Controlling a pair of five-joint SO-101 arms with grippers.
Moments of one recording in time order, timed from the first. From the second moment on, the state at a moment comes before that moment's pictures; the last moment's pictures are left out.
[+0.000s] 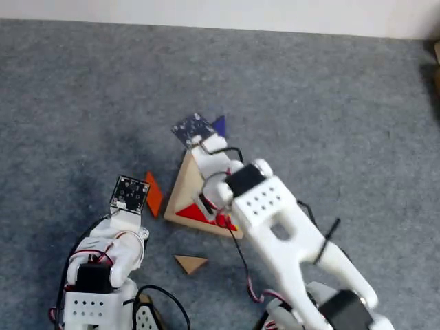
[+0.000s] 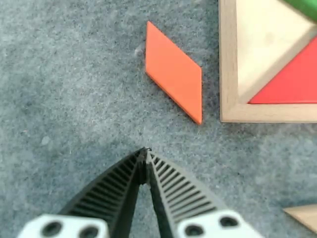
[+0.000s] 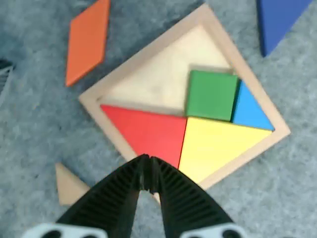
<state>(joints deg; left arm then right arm) -4.1 -101.1 96.0 70.4 -8.7 -40.9 -23.1 32.6 65.1 7.8</state>
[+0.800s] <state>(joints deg) -4.1 -101.1 96.0 70.4 -8.7 -22.8 -65.6 66.2 65.5 7.8</state>
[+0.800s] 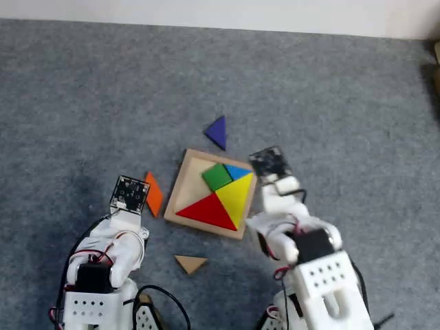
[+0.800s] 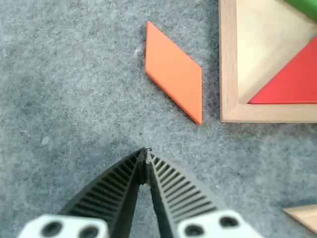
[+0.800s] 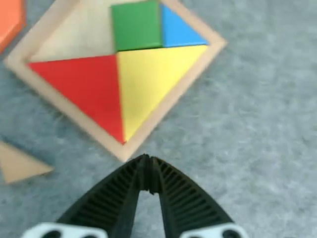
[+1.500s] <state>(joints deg) -4.2 -101.1 95.3 70.9 -8.7 -13.7 -99.5 86.9 65.5 7.8</state>
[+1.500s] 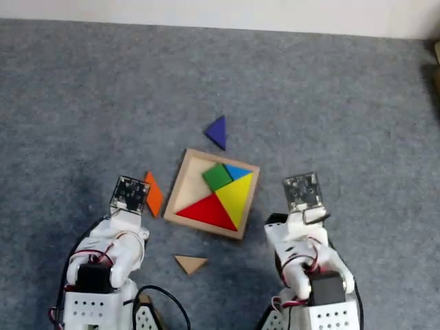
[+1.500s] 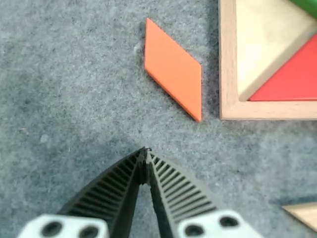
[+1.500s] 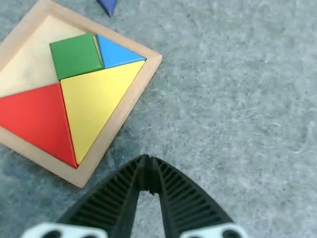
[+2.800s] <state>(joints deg) 3.3 -77.5 66.8 84.0 -31.2 -10.2 -104.5 95.8 65.6 7.8</state>
